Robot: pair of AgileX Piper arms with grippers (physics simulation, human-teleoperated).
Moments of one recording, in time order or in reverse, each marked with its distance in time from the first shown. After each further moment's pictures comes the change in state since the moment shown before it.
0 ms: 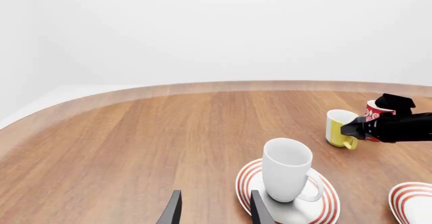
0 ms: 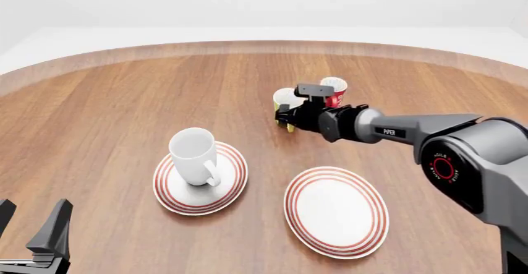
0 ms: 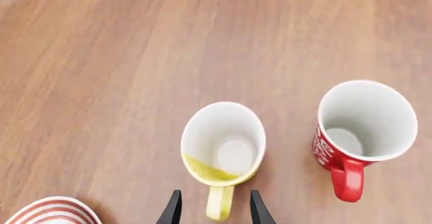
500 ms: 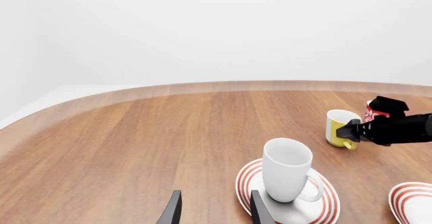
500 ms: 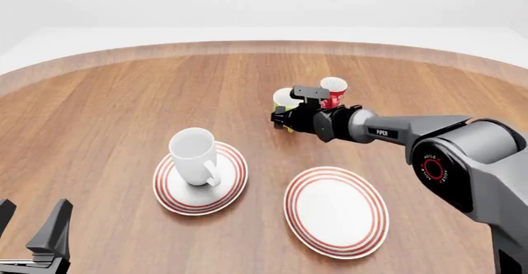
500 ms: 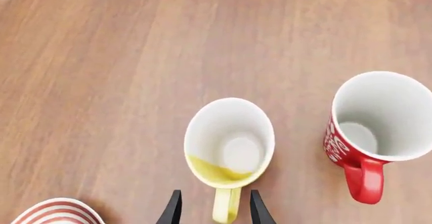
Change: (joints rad) left arm 0.000 0.000 0.000 0.000 0.000; right arm 0.015 0.034 -0.045 0.044 0.039
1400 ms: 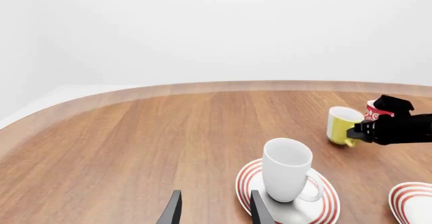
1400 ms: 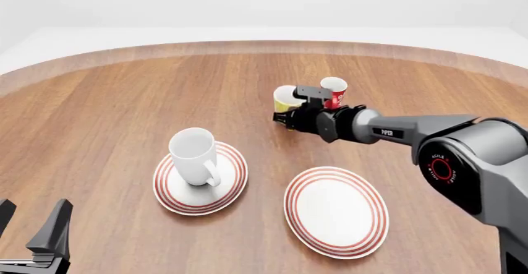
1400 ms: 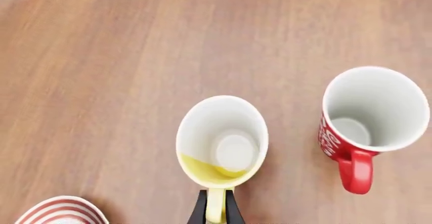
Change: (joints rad) left arm 0.000 0.000 0.000 0.000 0.000; right arm -0.004 -0.031 0.040 -0.016 0.008
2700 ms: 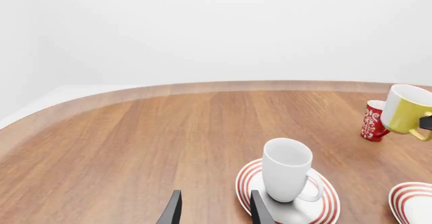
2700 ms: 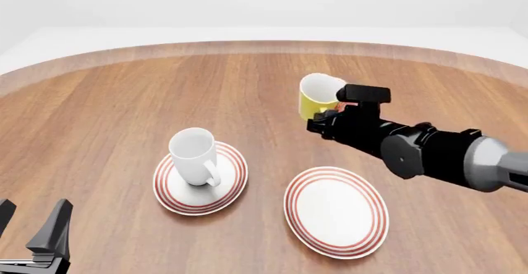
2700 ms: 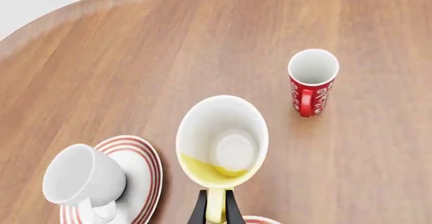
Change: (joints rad) left arm 0.000 0.000 0.000 0.000 0.000; right arm 0.017 -0.637 0.604 -0.105 -0.038
